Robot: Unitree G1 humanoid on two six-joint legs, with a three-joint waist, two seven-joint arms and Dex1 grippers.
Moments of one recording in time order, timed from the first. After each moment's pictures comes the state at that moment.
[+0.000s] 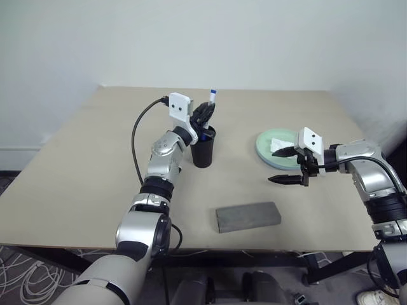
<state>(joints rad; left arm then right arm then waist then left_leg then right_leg) -0.94 0.14 0.10 0.89 -0.24 -0.18 -0.56 -0.66 -0.71 0.17 0.30 0.16 0.29 1.30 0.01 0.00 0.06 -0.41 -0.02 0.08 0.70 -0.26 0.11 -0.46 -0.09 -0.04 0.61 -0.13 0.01</state>
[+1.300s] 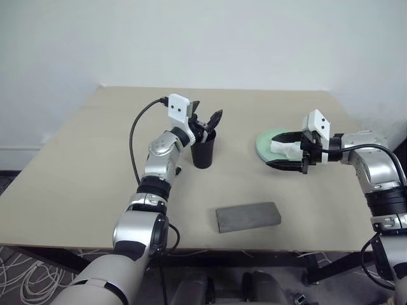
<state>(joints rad) -0.94 0.16 0.10 0.90 -0.21 -0.17 -0.58 -0.72 -0.68 0.10 0.31 0.25 0.31 1.28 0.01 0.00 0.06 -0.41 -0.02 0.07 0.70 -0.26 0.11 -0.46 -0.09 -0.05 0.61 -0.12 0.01</state>
